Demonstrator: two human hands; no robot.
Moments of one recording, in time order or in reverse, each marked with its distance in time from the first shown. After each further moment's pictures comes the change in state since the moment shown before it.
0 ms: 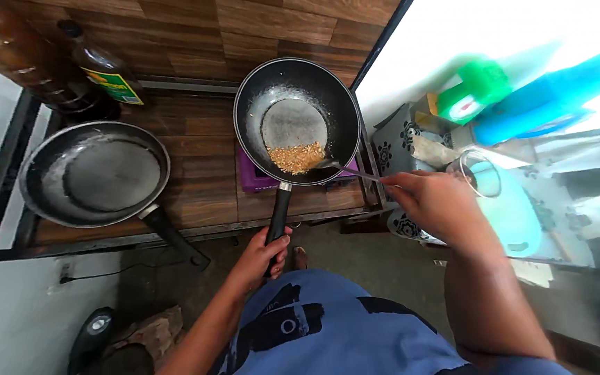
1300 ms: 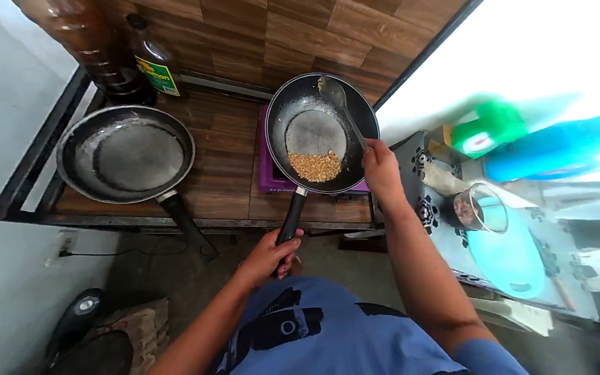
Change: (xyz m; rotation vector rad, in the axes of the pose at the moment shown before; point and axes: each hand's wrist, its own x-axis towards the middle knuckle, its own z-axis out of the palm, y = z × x) left_hand -0.002 0.002 -0.002 0.003 -0.022 -0.010; right_hand 0.103 -0.047 0.068 0.630 0.115 0.272
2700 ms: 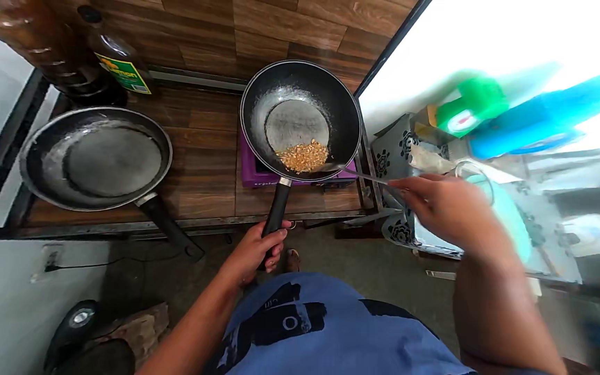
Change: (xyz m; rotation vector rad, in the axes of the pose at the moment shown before) left_hand -0.002 0.006 0.007 -0.007 0.037 -0.021; right_hand -0.087 0.021 -0.118 -0.631 -0.165 -0.333
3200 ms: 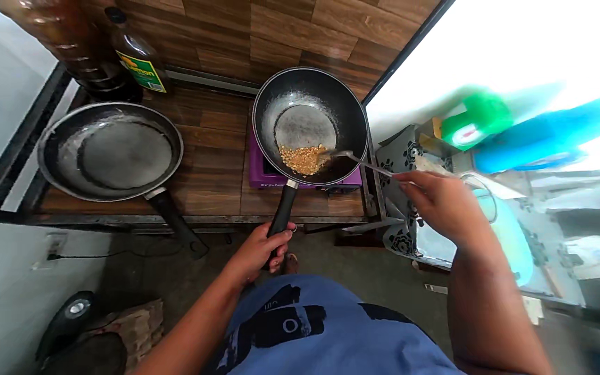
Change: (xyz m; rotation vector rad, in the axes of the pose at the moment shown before) left_hand 0.000 0.001 0.001 0.002 -0.003 0.006; right_hand 0.019 0.012 0.011 0.104 0.072 0.072
